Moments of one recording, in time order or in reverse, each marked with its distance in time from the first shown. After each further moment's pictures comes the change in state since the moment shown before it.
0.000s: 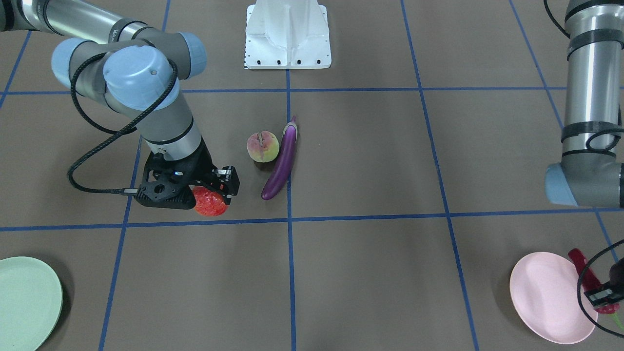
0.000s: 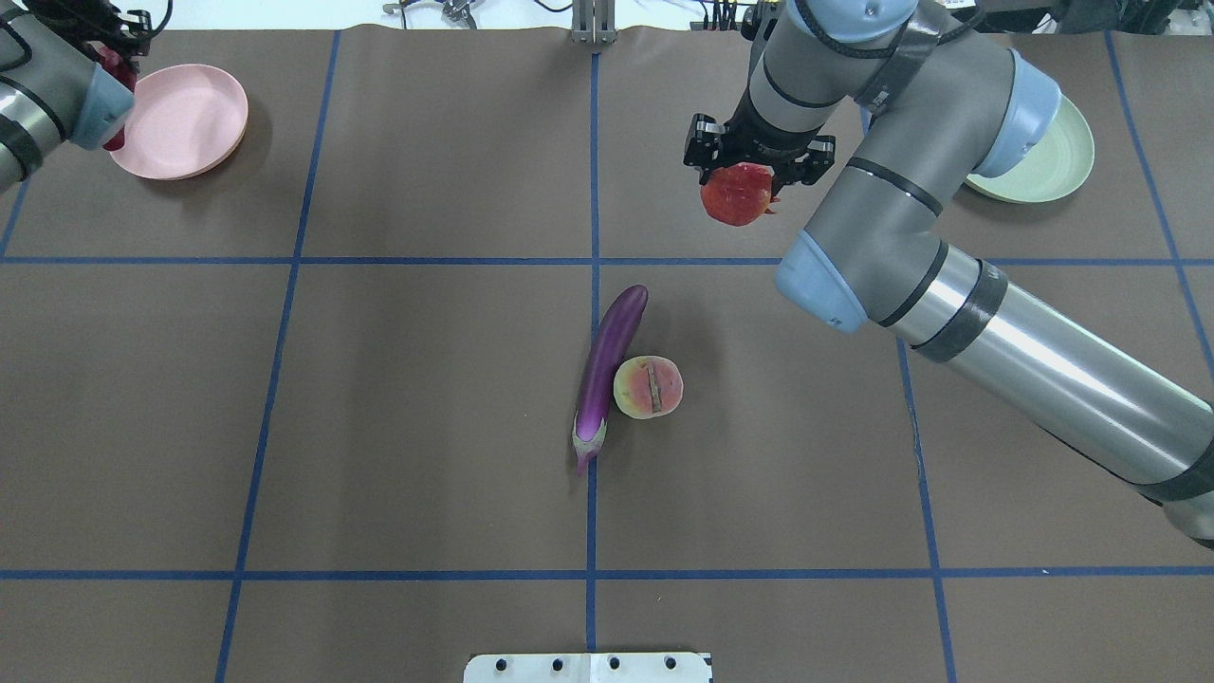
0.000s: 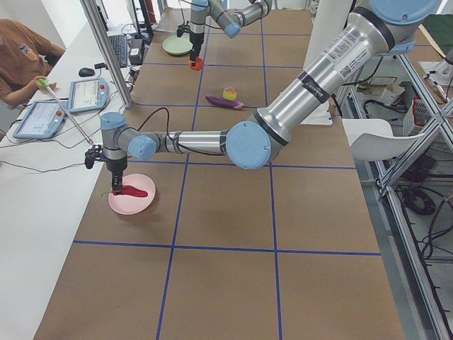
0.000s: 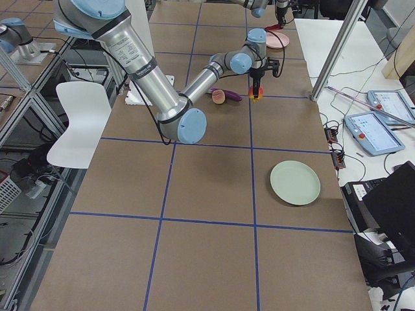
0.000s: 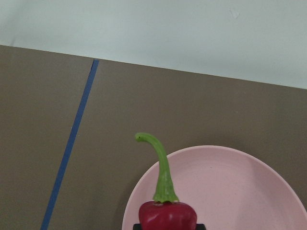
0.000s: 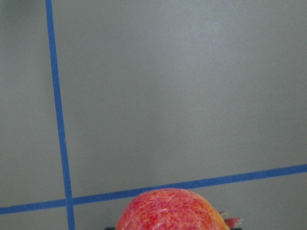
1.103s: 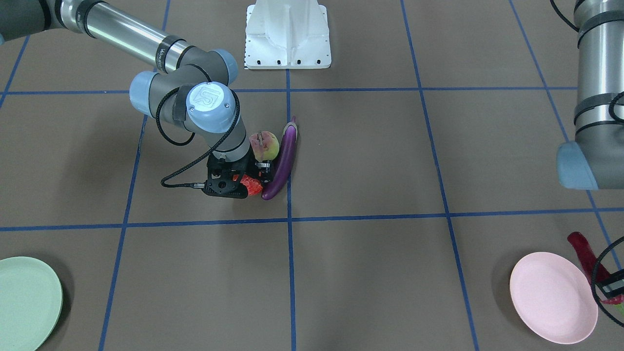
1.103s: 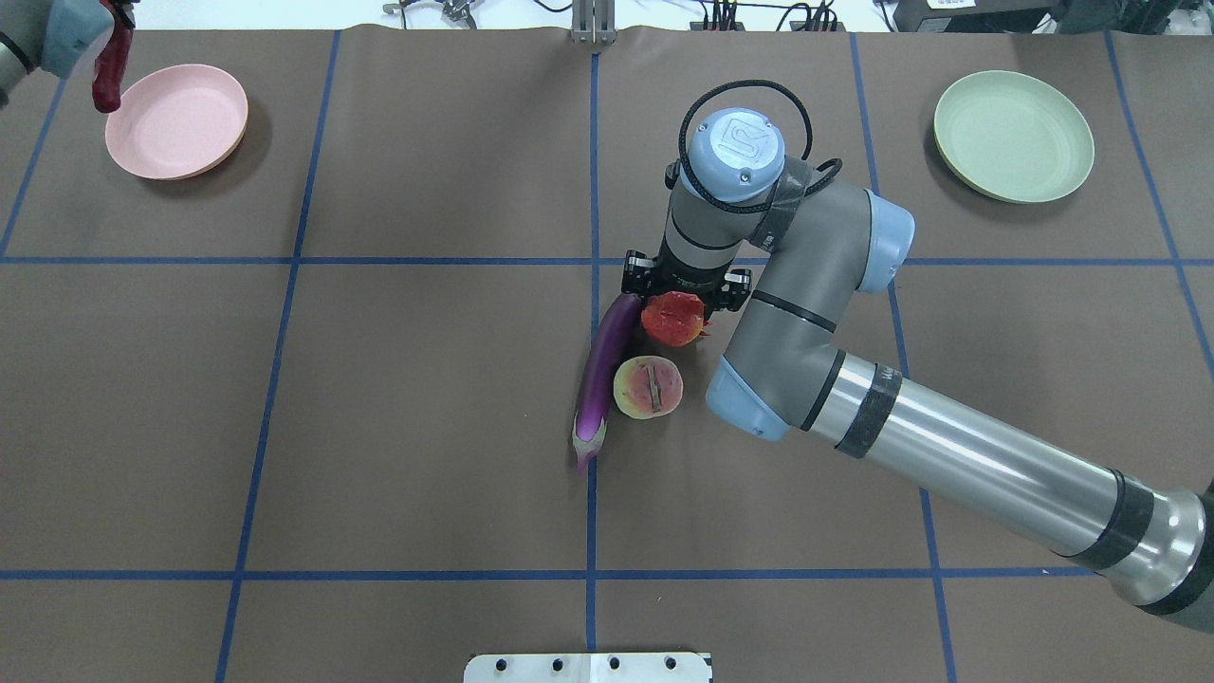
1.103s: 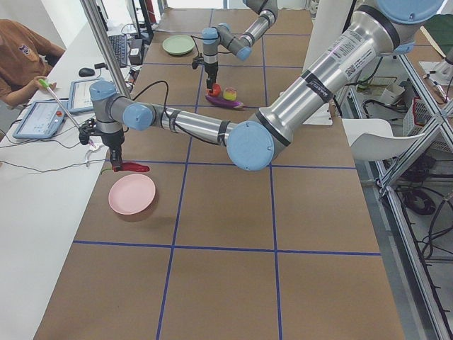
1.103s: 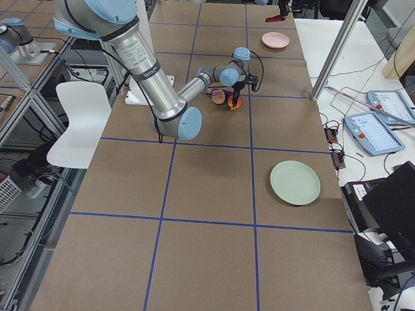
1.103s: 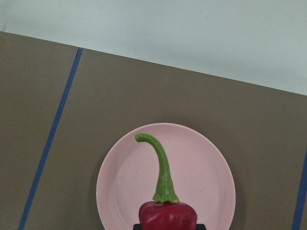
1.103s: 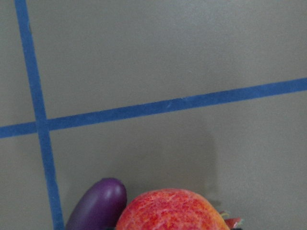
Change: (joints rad) left arm -0.092 0.000 -0.255 0.305 -0.174 0.058; right arm -0.206 0.014 -0.142 0.107 0.004 0.170
